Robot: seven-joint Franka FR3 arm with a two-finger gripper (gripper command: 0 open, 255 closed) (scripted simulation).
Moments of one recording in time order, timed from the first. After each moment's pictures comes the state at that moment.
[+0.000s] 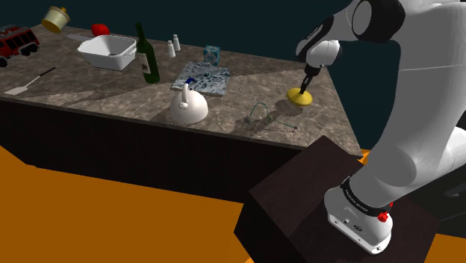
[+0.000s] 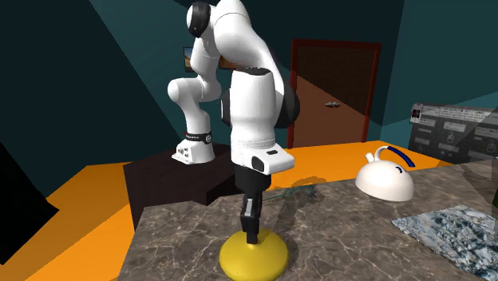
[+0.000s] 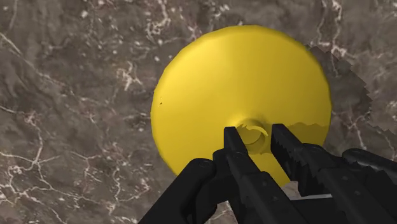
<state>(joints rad) -0.30 0.60 -0.38 -1.88 0.31 2.47 -1.18</state>
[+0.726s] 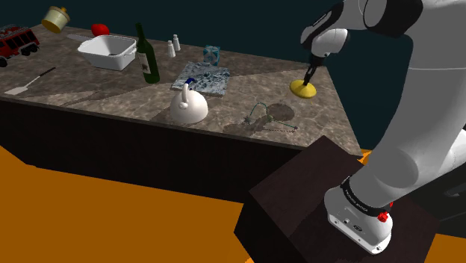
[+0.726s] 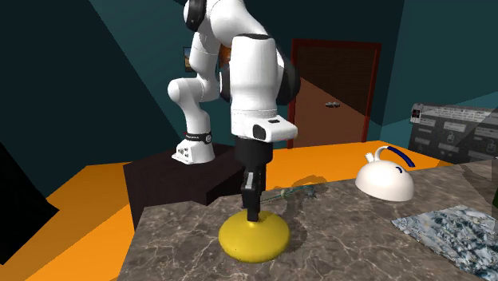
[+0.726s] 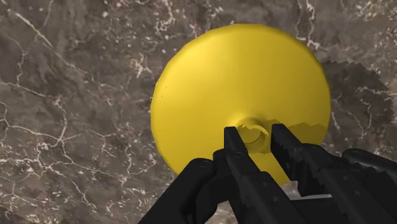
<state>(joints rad) -0.27 0.50 -0.41 -1.87 0.26 2.38 -1.15</state>
